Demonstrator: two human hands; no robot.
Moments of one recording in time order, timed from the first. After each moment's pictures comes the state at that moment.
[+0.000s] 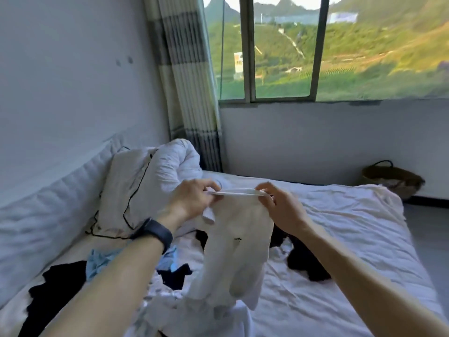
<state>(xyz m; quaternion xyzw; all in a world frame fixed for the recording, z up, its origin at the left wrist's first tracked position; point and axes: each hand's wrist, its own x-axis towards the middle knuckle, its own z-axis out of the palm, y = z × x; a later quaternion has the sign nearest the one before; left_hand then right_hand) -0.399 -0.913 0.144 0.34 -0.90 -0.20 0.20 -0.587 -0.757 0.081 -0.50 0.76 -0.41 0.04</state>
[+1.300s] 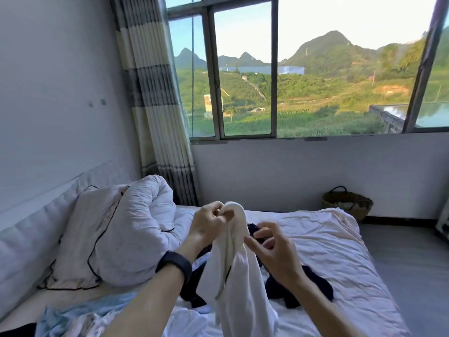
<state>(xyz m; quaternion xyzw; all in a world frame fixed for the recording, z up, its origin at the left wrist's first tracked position) -0.460 -0.846 0.145 0.27 -0.85 -0.37 0.27 -0.547 -0.669 0.083 -0.36 0.74 -0.57 0.01</state>
